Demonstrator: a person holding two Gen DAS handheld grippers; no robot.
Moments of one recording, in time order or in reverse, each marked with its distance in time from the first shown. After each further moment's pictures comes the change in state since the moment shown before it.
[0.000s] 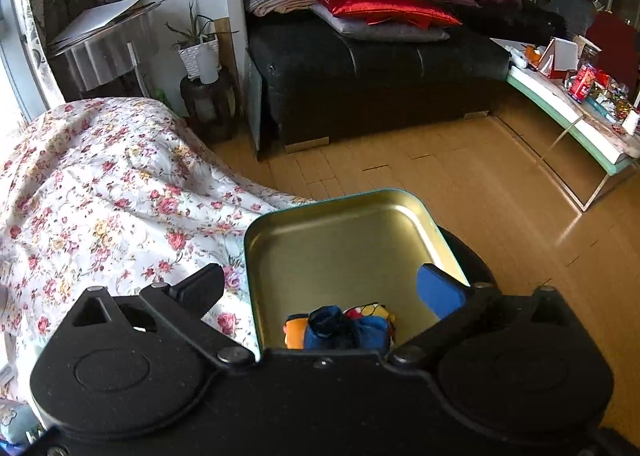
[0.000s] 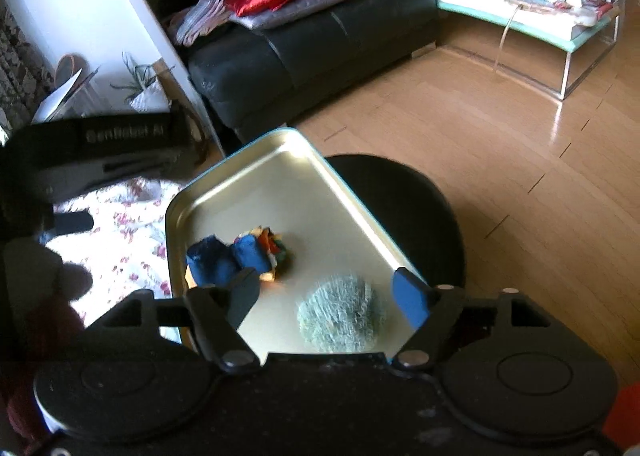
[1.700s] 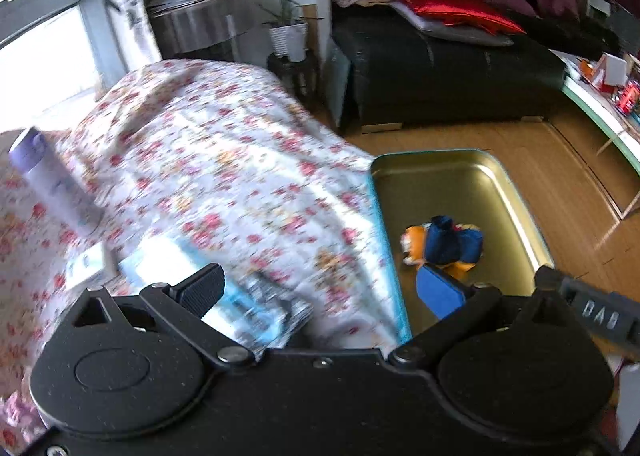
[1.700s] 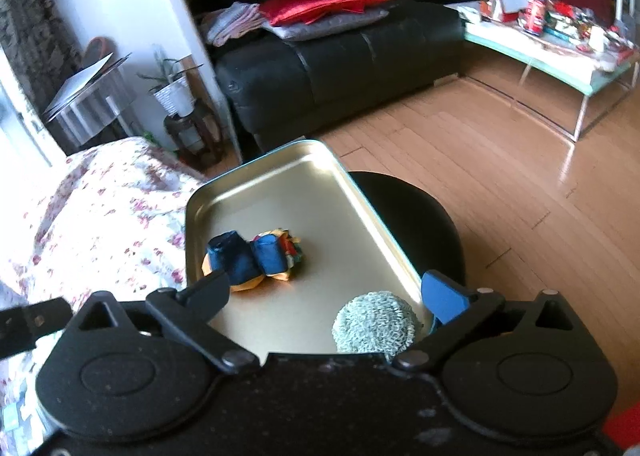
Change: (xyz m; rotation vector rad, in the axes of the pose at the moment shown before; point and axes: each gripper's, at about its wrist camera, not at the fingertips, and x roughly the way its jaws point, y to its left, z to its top) left arm -0.077 0.068 -0.065 -0.097 0.018 0.145; right arm -0.016 0.015 -0.010 -0.139 -0.045 0.032
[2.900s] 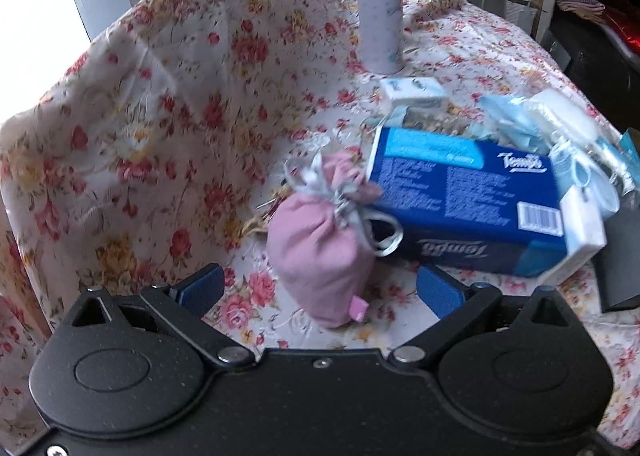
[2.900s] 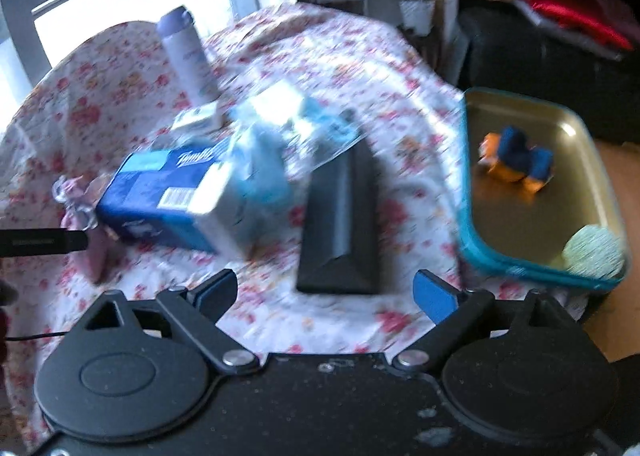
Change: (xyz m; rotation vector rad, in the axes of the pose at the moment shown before) left arm -0.068 0.232 -0.187 -0.402 0.100 0.354; right arm -0.069 0.135 -0.138 -0.569 0.181 0.389
